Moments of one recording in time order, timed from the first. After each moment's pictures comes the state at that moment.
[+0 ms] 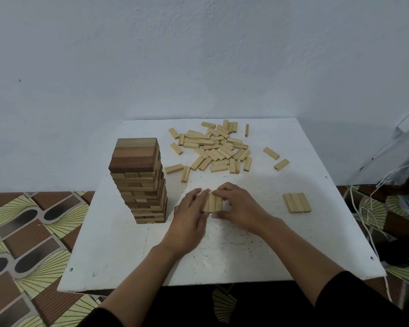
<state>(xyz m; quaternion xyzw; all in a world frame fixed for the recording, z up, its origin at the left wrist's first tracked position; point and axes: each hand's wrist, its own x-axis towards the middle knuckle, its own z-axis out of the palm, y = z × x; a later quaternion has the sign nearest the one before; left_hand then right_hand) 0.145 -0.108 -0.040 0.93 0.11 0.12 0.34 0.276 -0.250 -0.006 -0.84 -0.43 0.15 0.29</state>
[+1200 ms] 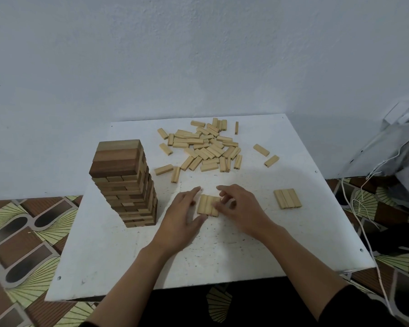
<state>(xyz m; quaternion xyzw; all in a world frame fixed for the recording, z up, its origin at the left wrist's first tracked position) 0.149 -0.112 -0.022 0.90 0.12 0.10 0.41 0.268 -0.278 -0.006 -0.85 -0.32 0.14 0.40</state>
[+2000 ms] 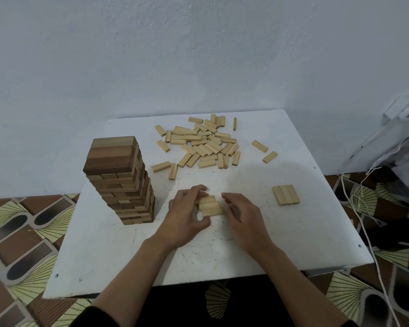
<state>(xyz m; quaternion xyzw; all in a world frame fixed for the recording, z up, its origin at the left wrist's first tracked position) 0.160 -0.118 -0.022 0.92 0.09 0.06 0.39 0.234 -0.296 -0.022 -0.85 -0.27 0.07 0.45</state>
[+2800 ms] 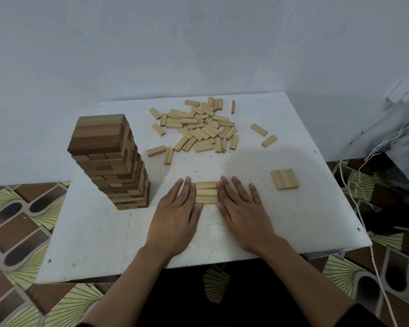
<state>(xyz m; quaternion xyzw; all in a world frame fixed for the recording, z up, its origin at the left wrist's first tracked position) 0.130 -0.127 -0.051 0.99 0.08 0.07 0.10 0.227 -0.309 -0.041 -0.91 -0.39 0.07 0.10</state>
